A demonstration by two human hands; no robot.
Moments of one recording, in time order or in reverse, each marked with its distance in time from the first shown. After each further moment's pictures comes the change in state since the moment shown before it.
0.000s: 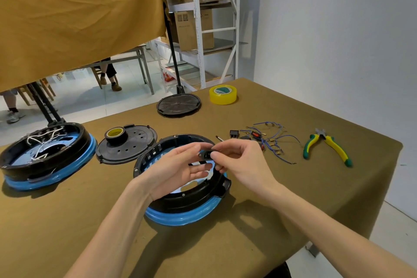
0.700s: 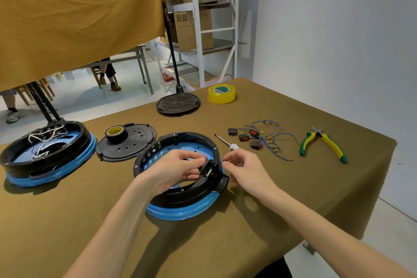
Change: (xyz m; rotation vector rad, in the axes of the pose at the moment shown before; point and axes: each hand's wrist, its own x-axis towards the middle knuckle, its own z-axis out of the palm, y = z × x) left_hand 0.007 -0.008 -0.004 0.296 0.258 -0.168; right_hand -0.009 0.032 -0.008 -0.254 0.010 0.247
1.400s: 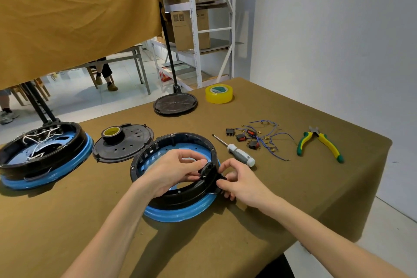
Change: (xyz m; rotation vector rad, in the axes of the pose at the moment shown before) left_hand -0.002 0.002 0.006 0.106 0.030 0.062; right_hand -0.004 0.019 0.002 -0.019 -0.269 0.029
